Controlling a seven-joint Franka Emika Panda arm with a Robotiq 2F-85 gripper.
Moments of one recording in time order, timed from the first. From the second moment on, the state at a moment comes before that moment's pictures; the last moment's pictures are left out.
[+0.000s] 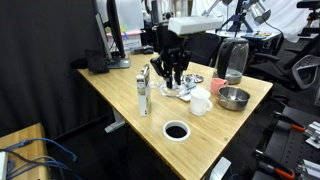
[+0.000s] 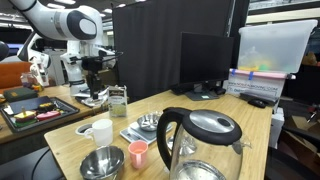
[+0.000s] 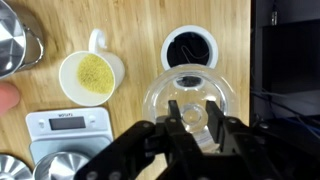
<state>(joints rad) 0.32 0.09 0.18 -2.18 0.01 2.21 0.59</state>
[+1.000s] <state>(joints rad) 0.21 0.07 0.12 -2.10 -0.06 2.21 0.75</state>
